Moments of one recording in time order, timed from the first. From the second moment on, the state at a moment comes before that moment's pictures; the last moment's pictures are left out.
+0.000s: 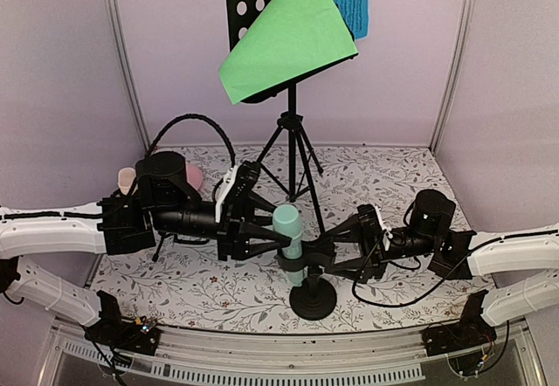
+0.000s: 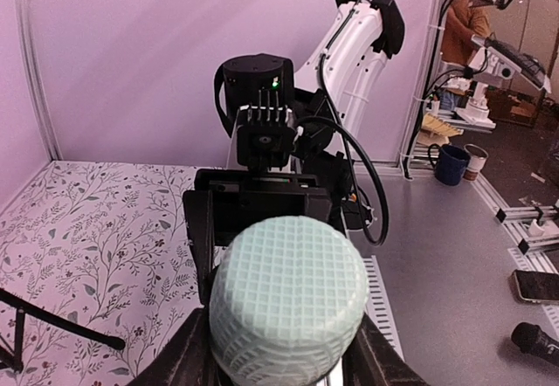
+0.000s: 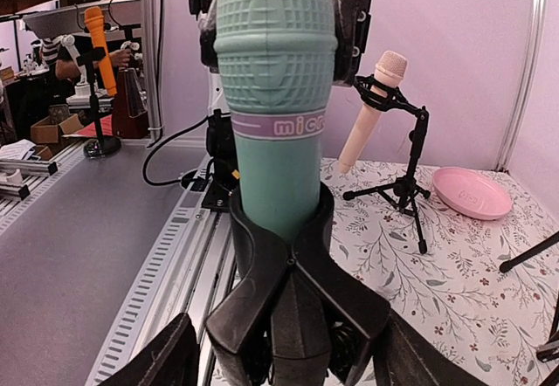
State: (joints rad) left arm -1.09 1.19 0.86 0.20 0.49 0.00; right arm 0.92 1.15 0.45 0.62 -0.72 -0.10
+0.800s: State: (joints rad) left arm -1.09 1.20 0.86 0.21 0.42 -0.01; right arm 0.92 1.18 0.47 0.62 -0.71 -0.10
